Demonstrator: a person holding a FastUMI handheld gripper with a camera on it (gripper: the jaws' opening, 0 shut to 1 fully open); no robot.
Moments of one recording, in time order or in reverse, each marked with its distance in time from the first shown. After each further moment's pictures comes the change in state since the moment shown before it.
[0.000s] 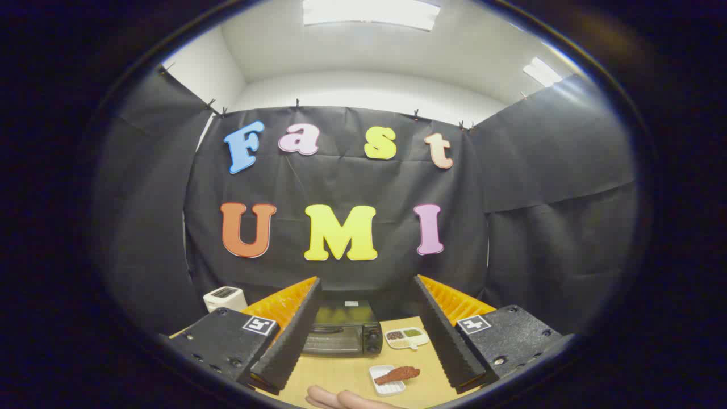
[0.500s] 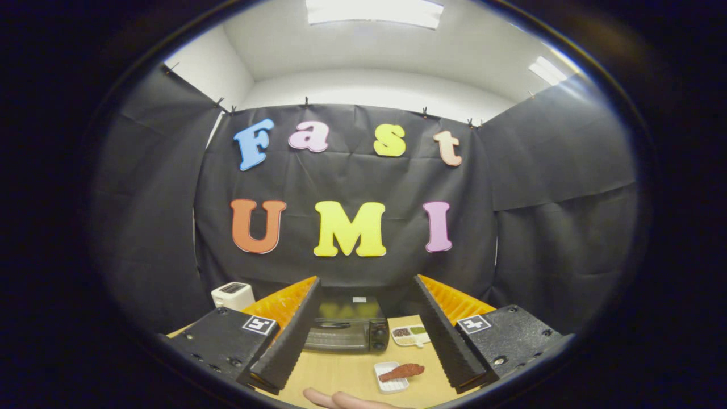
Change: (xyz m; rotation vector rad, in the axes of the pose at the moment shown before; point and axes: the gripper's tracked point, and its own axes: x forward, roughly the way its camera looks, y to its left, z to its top) arm -0.007 0.000 -0.002 -0.002 0.001 0.039
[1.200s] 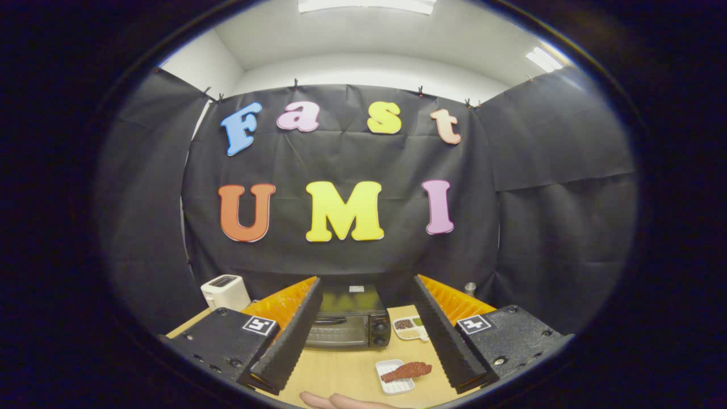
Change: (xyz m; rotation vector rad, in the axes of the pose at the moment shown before) arm 0.086 0.001 -0.059 0.020 0.131 -0.011
